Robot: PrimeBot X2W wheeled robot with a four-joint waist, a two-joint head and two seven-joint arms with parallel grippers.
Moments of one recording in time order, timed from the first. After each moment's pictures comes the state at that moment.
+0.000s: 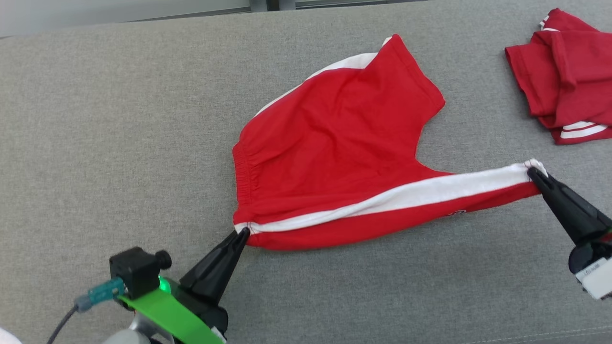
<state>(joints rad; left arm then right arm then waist) -0.18 0.59 -0.73 -0.13 -0.90 -0.04 -0.17 -0.08 -0.99 0.44 -0.27 1.30 0.13 -0.24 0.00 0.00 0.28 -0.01</state>
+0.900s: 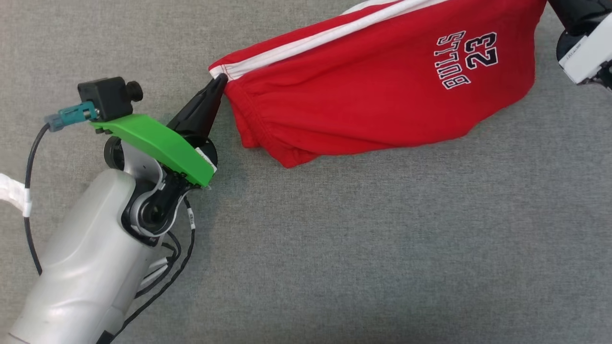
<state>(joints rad) -0.72 0.35 -0.61 0.33 -1.18 -0.10 0.02 -1.04 -0.78 0.75 0.31 1.23 0.13 0.02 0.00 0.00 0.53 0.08</state>
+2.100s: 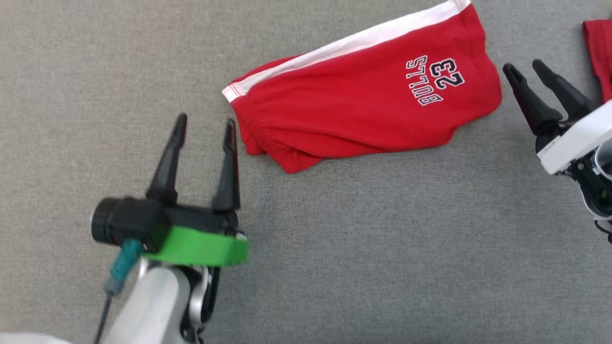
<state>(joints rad) -0.33 0.21 -0.43 -0.01 -0.43 0.15 -0.26 -0.82 -0.81 0.90 0.33 1.33 0.13 -0.26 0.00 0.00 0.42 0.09</state>
